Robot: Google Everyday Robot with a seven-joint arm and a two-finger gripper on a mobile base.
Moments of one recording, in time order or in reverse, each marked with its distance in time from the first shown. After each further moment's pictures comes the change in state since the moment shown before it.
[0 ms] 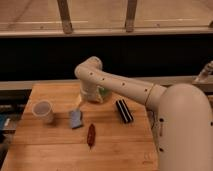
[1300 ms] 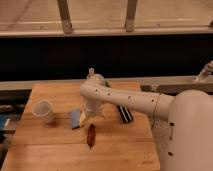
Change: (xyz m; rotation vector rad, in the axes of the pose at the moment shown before) arm 0.071 -0.005 0.059 -0.029 0.090 0.077
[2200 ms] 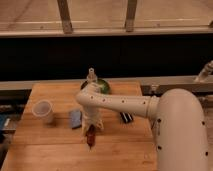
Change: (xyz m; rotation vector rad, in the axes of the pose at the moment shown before) arm 0.017 0.003 0.046 0.038 0.103 0.031
